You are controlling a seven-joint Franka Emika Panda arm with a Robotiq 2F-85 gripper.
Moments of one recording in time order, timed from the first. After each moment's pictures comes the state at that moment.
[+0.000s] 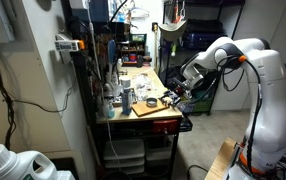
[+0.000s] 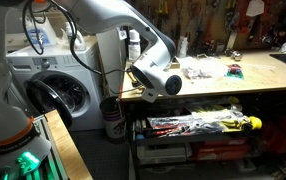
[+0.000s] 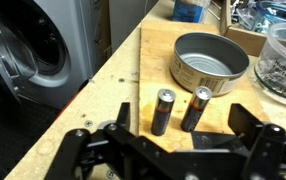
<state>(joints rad) -0.29 0.44 -0.28 -2.01 1.23 1.70 0.58</state>
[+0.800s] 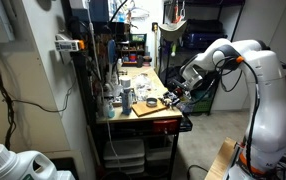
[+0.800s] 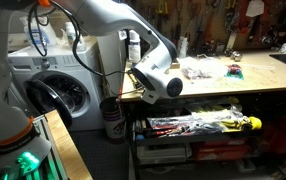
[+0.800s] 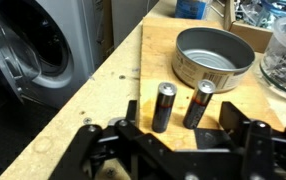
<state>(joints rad) -0.29 0.47 -0.28 -1.99 1.23 1.68 0.58</state>
